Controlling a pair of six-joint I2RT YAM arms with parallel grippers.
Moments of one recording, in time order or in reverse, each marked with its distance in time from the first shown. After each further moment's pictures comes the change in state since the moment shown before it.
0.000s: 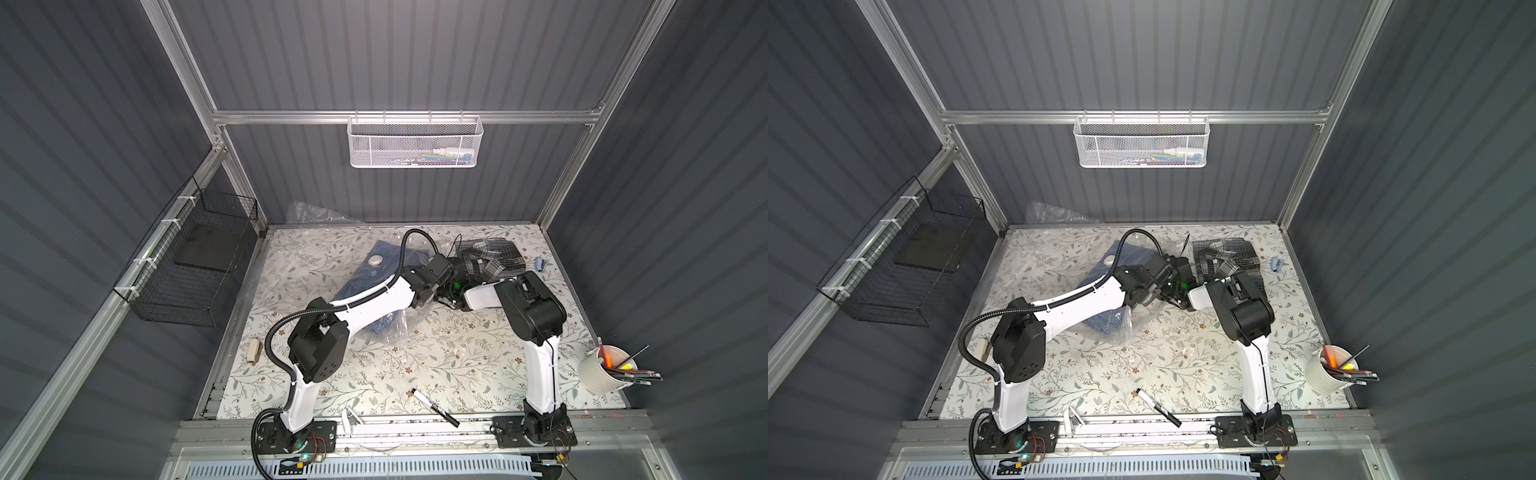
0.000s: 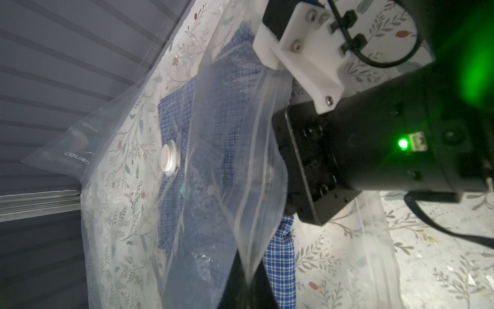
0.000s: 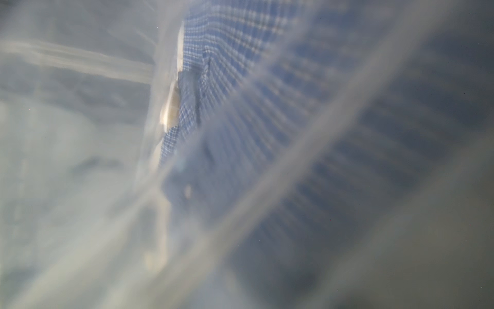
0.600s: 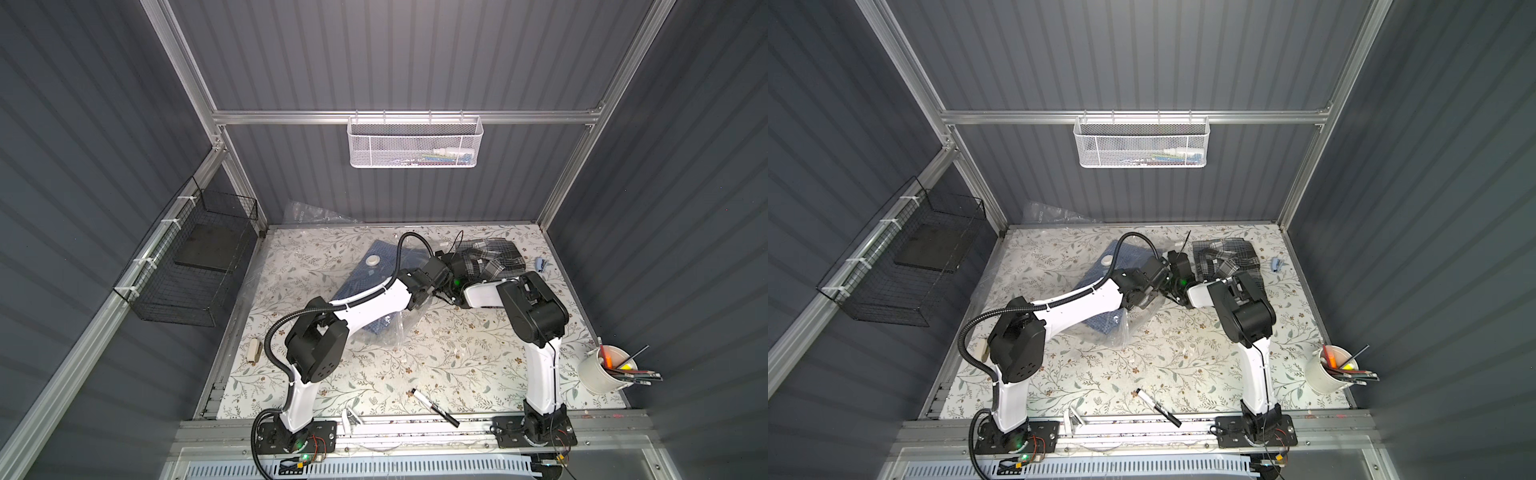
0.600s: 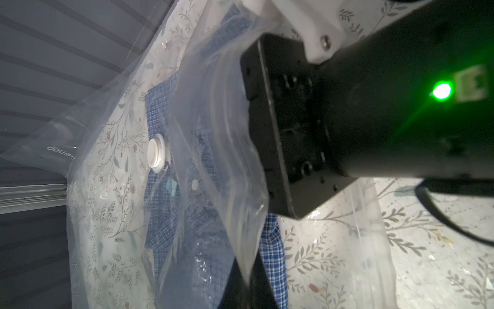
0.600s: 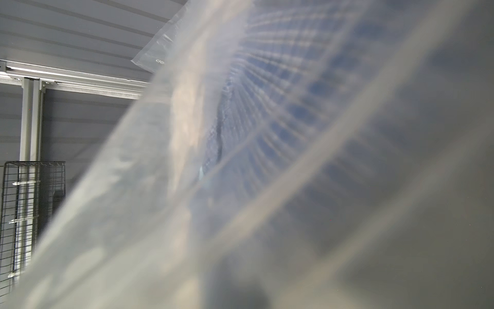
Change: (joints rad) left arm 0.016 -0.014 -0.072 0.055 0.023 -0.012; right arm 0.003 -0.064 0.028 -0.032 0.028 0.072
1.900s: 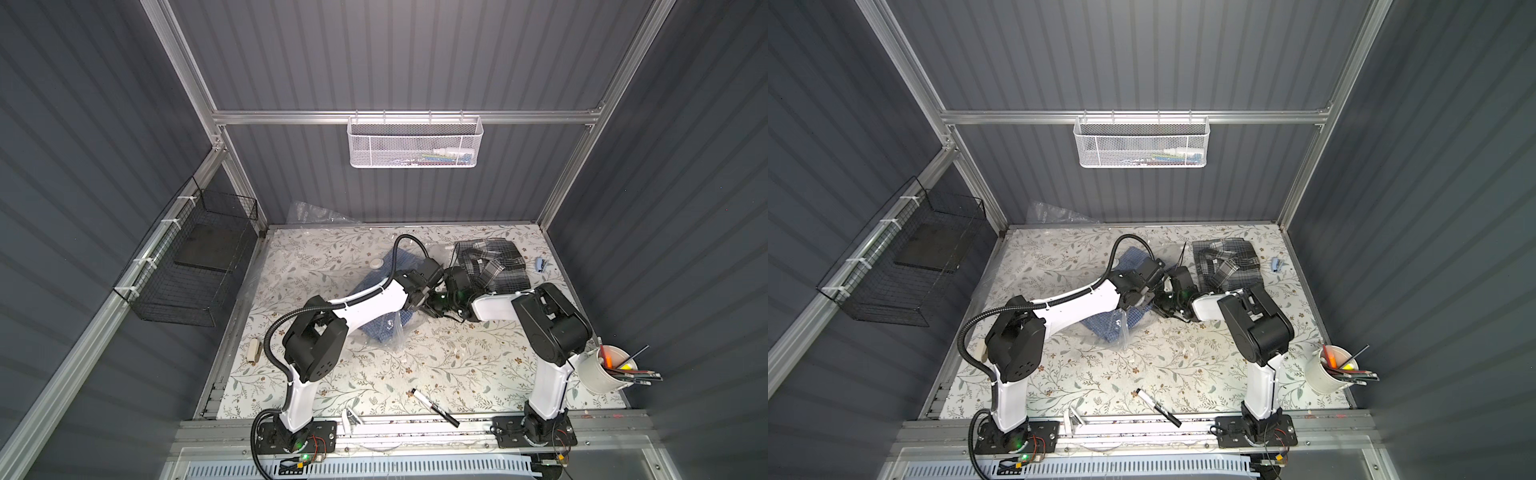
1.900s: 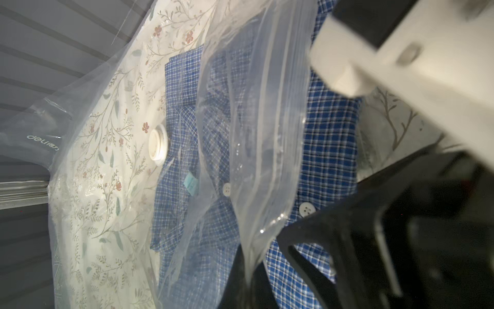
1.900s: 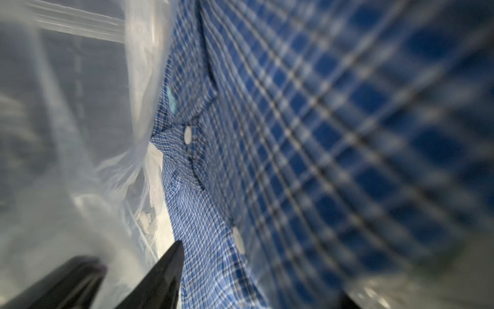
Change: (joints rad) left arm 0.035 -0.008 -0.054 0.039 0.037 -0.001; right arm 0.065 -0.149 -0.205 -0.163 -0.026 -0.080
